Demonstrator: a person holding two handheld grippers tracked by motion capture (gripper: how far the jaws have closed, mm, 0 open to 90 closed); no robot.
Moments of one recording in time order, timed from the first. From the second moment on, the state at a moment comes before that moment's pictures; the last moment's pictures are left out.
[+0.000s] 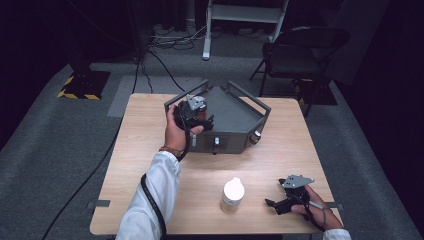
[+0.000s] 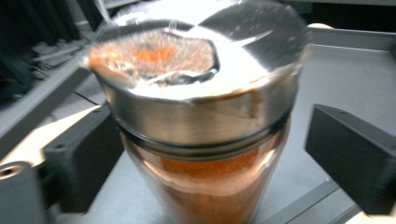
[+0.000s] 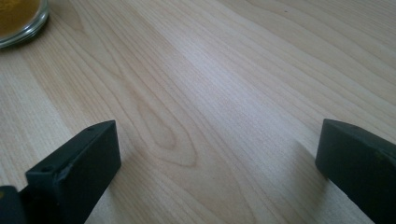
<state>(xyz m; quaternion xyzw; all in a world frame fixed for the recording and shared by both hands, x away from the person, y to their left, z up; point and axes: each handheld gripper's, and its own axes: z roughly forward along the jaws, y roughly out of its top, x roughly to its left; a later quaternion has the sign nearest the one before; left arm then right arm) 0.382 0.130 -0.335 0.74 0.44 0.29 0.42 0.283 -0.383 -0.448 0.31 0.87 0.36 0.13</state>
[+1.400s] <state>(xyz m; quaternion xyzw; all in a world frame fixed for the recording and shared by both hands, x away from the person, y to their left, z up) 0.297 0.147 -0.323 0.79 0.30 0.36 0.39 0.283 -0.383 -0.448 0.31 0.87 0.36 0.13</state>
